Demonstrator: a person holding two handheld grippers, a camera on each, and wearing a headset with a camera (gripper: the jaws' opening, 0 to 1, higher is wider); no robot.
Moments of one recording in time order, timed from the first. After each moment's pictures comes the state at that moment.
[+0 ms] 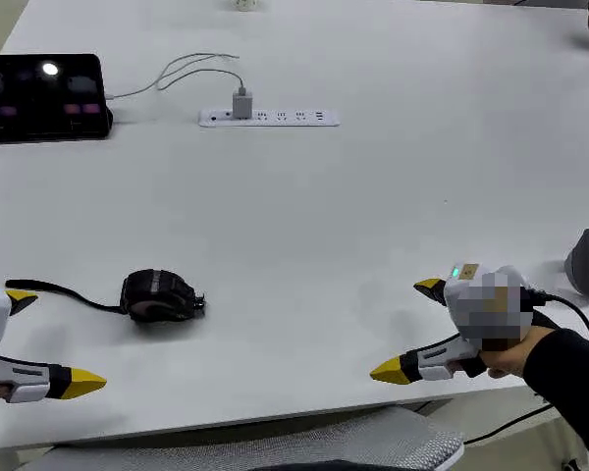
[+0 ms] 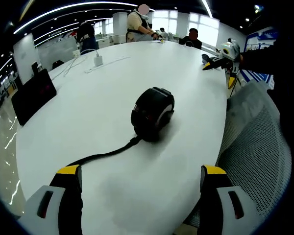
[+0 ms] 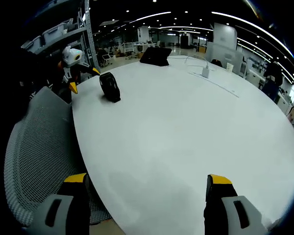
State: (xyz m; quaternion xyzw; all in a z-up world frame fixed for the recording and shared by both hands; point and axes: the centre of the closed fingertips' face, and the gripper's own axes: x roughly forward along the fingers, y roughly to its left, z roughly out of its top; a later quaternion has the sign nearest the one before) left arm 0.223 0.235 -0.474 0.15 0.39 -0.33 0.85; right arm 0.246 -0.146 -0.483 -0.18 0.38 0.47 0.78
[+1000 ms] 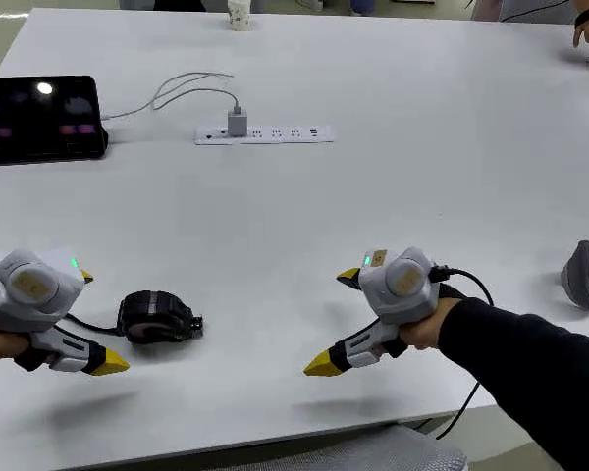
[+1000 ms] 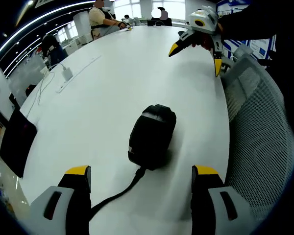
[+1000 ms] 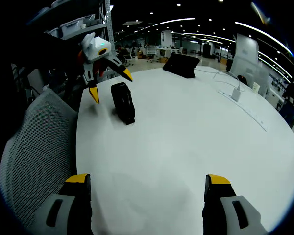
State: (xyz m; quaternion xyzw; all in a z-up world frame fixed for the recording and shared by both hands) left arm 0.270 0.189 -0.473 0.29 0.39 -0.42 0.77; right arm 0.277 -0.043 -0.480 -0.21 0.33 0.56 0.73
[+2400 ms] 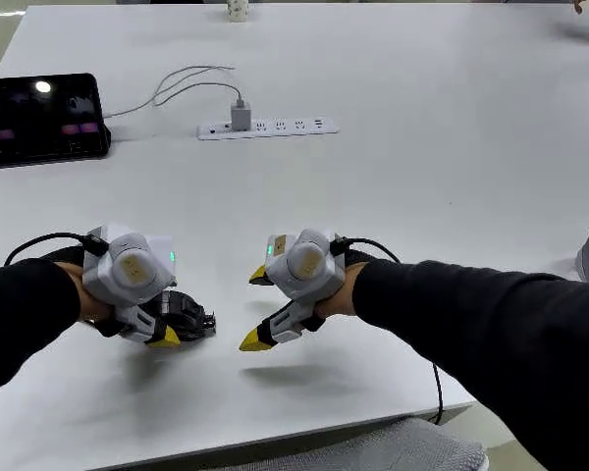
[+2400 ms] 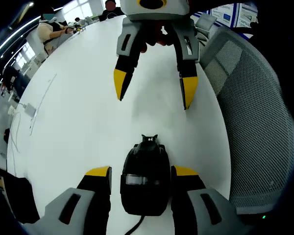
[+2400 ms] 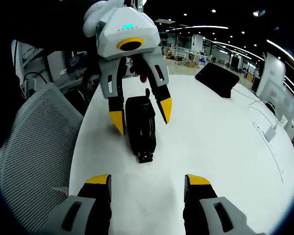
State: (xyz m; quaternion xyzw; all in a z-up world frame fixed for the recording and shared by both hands) left arm 0.284 0.135 -0.489 0.39 0.37 -0.53 0.65; right arm 0.280 0.068 -0.487 -0.27 0.29 0.63 0.66
